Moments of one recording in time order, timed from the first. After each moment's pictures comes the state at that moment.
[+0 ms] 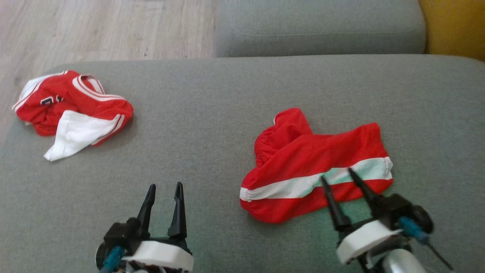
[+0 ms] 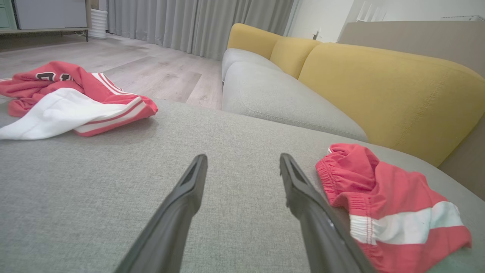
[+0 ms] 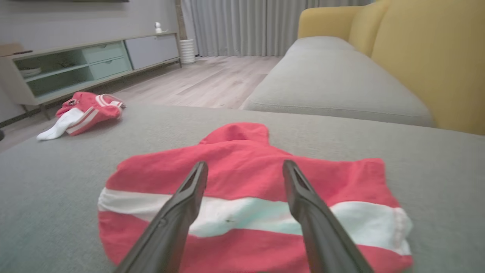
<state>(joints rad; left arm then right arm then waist) -0.05 0.05 -0.29 0.35 -0.40 -0.02 -0.25 -0.02 -0.06 0.25 0.28 0.07 0.12 -0.14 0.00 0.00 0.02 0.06</state>
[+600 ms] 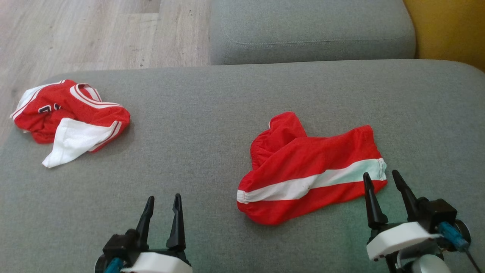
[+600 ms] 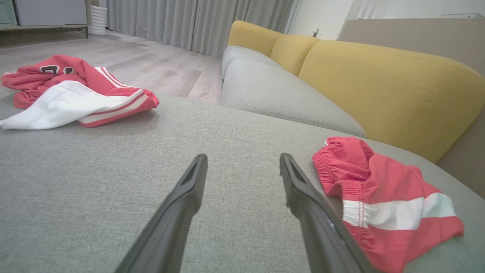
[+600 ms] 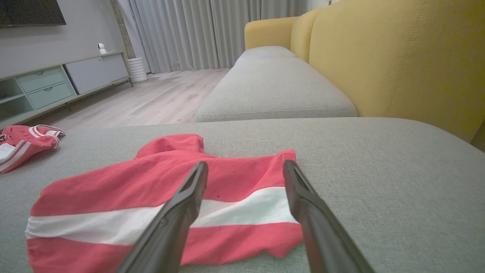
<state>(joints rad) 0.01 0.05 -0.29 0.33 -0.40 -0.02 -0.25 0.03 -0.05 0.02 0.24 0.11 0.12 -0.15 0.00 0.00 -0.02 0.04</state>
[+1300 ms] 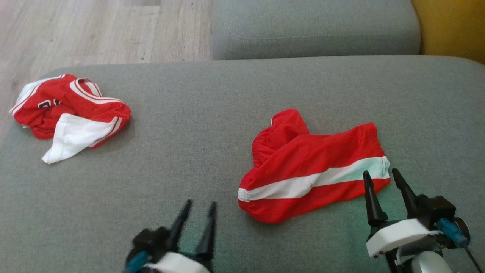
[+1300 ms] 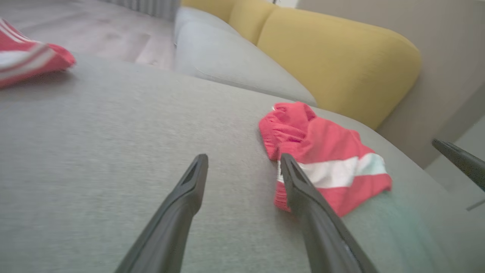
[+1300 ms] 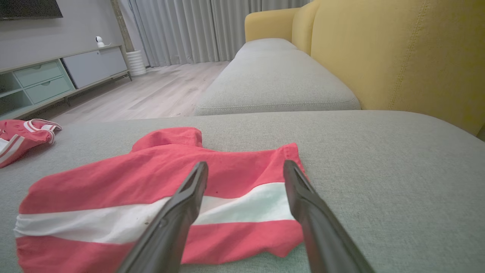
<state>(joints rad) -0.01 0.05 -0.40 0.33 -0.43 -0.11 -0.17 0.01 -0.05 0.02 0.28 0.10 0.12 -0.15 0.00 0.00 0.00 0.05</state>
